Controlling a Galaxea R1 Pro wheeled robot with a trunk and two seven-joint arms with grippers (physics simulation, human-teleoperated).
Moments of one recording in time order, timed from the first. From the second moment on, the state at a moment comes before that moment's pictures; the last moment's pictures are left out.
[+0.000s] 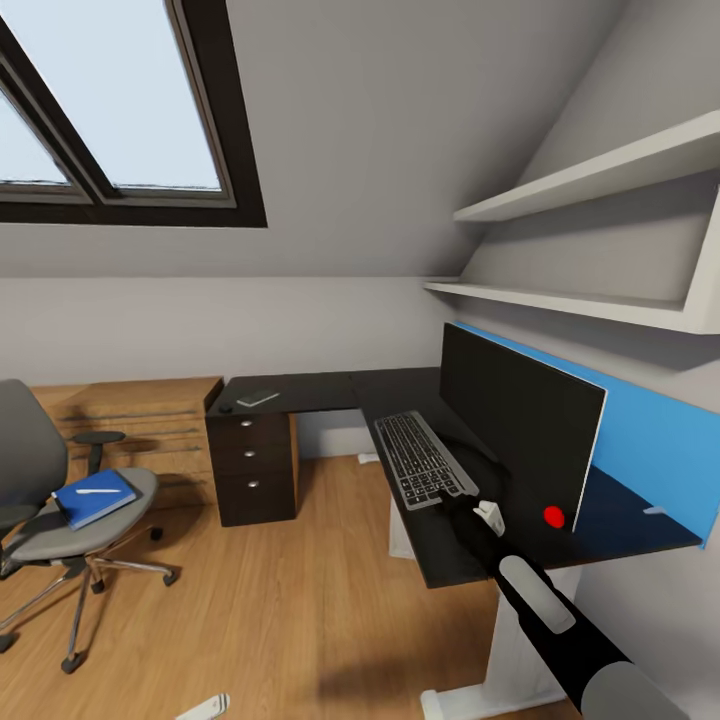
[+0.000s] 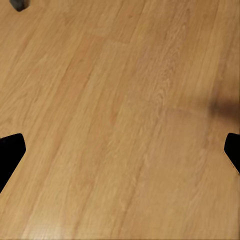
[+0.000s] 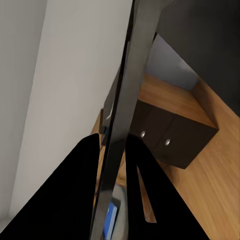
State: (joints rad) left arm -0.35 -0.03 -0.01 -0.16 0.34 -0.22 0.32; right arm -0.53 -0.15 0.37 -0.85 -1.49 0.07 0.15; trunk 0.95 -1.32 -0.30
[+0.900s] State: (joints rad) left arm -0.35 -0.03 -0.01 -0.16 0.34 -0.23 0.32; right arm -0.53 -0.15 0.37 -0.82 -1.49 0.07 0.14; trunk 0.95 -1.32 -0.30
